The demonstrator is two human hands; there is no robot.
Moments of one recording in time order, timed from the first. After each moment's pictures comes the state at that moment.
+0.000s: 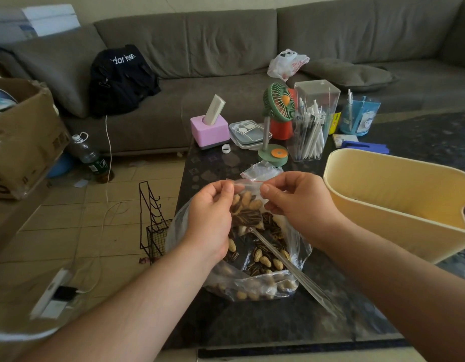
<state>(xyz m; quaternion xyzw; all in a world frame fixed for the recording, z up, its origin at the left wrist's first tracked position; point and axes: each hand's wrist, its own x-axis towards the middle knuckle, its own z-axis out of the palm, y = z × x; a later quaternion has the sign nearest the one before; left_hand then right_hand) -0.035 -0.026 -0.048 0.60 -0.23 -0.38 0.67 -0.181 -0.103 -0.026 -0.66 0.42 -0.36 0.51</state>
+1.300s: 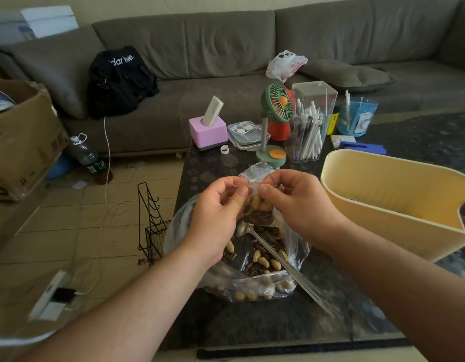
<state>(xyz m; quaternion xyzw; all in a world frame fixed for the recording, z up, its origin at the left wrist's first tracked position) -0.036 -0.020 -0.046 0.57 -0.38 -0.36 0.64 -0.188 -0.105 -0.026 -0.71 0.34 -0.35 0.51</state>
